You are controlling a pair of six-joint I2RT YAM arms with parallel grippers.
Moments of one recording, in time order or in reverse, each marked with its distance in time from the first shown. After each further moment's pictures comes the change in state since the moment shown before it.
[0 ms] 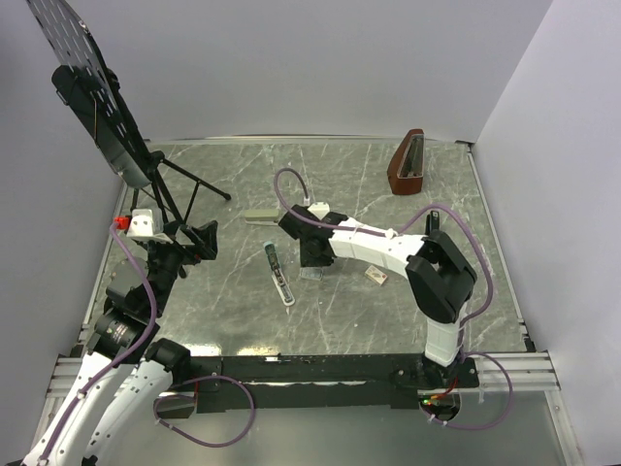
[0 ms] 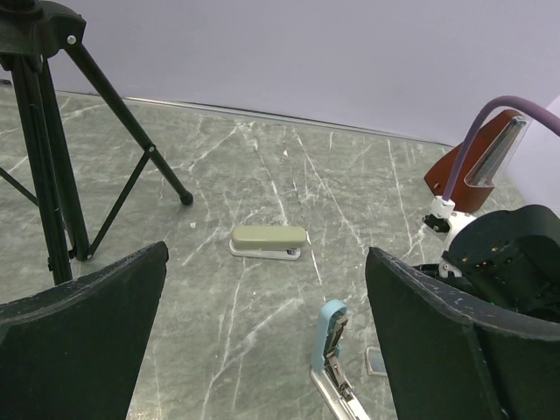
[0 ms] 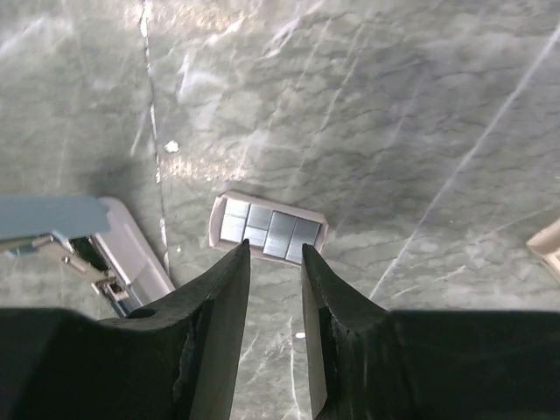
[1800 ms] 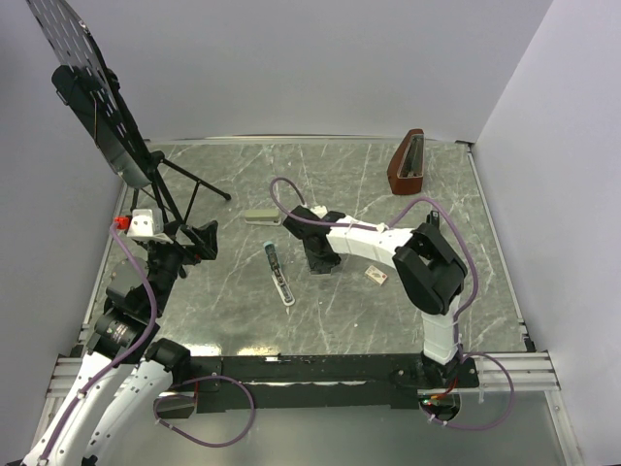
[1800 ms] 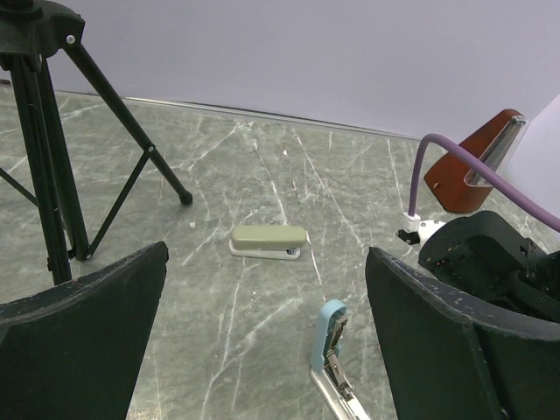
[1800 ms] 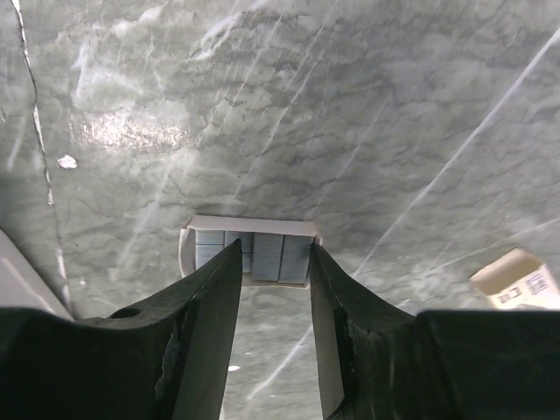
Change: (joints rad) left arm -0.002 0.000 0.000 0.000 0.000 0.000; right arm -0.049 0.086 0.003 -0.016 -0.005 -0.175
